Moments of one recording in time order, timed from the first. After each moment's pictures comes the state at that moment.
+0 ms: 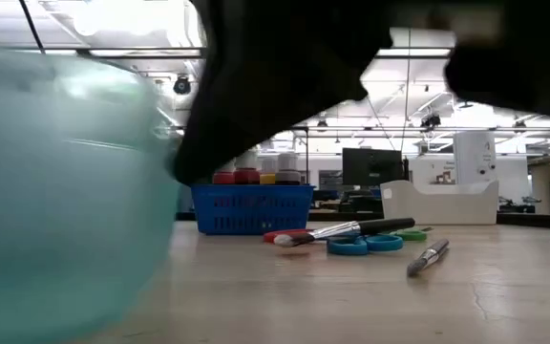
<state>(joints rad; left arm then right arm) -0.99 1.37 1.02 -0.30 -0.90 -0.21 0.58 2.33 1.89 -0.64 0.45 -0.17</state>
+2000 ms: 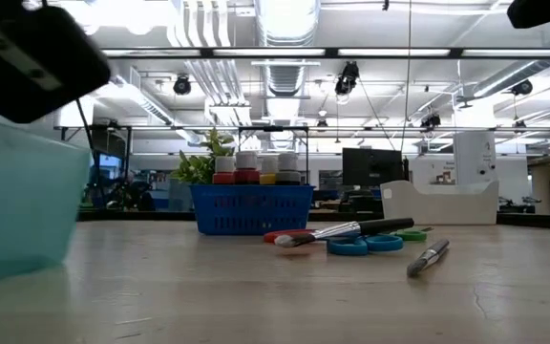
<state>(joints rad) -0.73 1.89 1.19 -0.28 -0.09 -0.67 0.91 1.82 1.23 -0.55 0.89 0.52</state>
